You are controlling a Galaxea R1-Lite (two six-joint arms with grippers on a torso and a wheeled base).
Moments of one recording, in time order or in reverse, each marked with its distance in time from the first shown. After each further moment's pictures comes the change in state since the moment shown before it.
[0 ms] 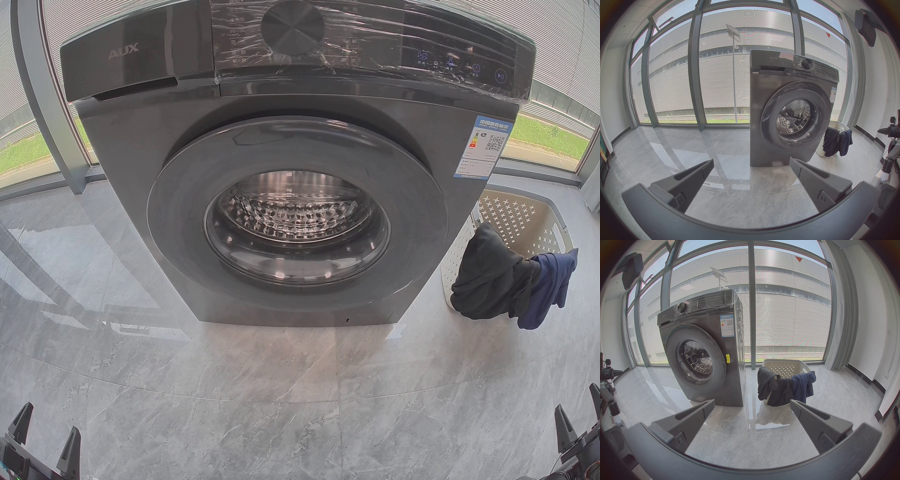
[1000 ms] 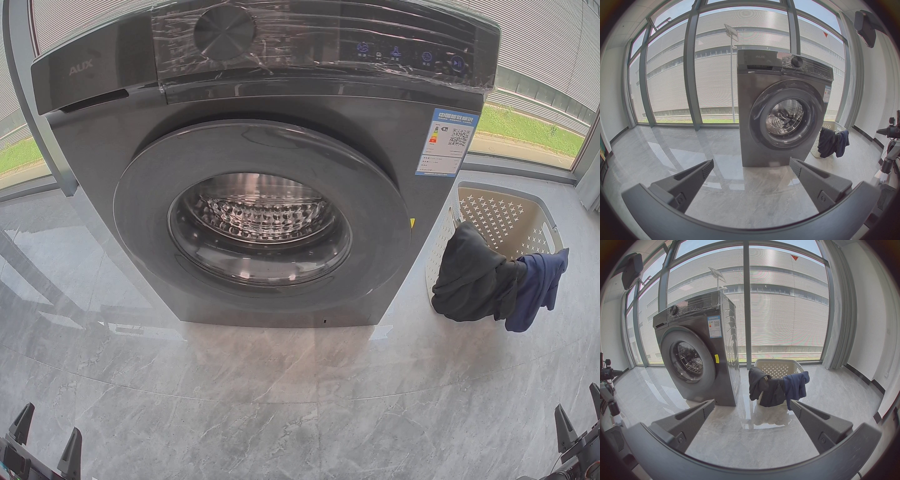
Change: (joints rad) left arm -0.002 0.000 0.000 0.000 -0.010 -0.007; right arm 0.001 0.001 0.000 0.000 0.000 0.000
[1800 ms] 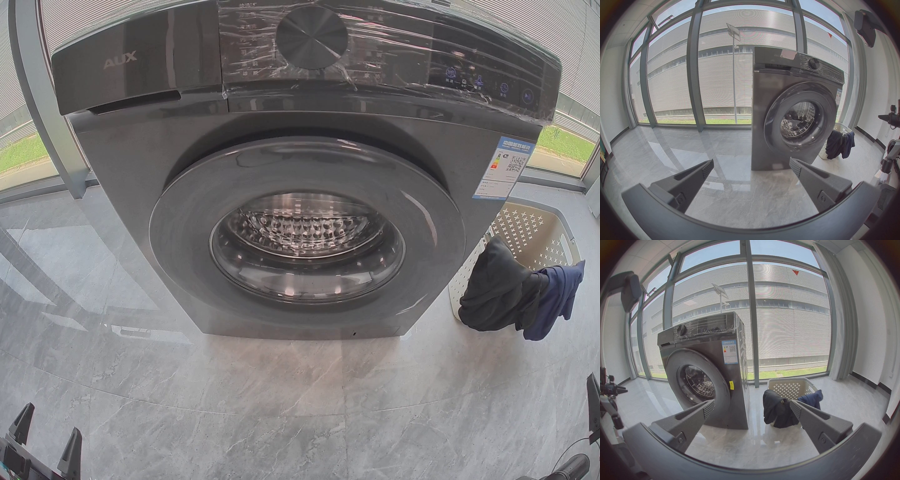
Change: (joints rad) left arm 0.001 0.000 0.000 0.001 0.001 0.004; right arm 0.008 0.053 -0.129 -0.086 0.013 0.038
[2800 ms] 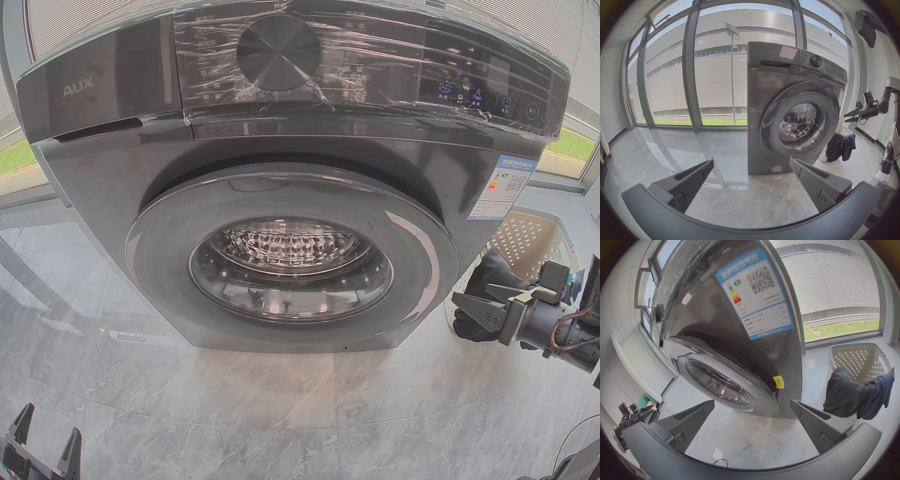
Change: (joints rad) left arm 0.001 0.000 0.000 -0.001 0.001 -0.003; right arm 0.406 1.251 -0.242 -0.674 0.087 0.211
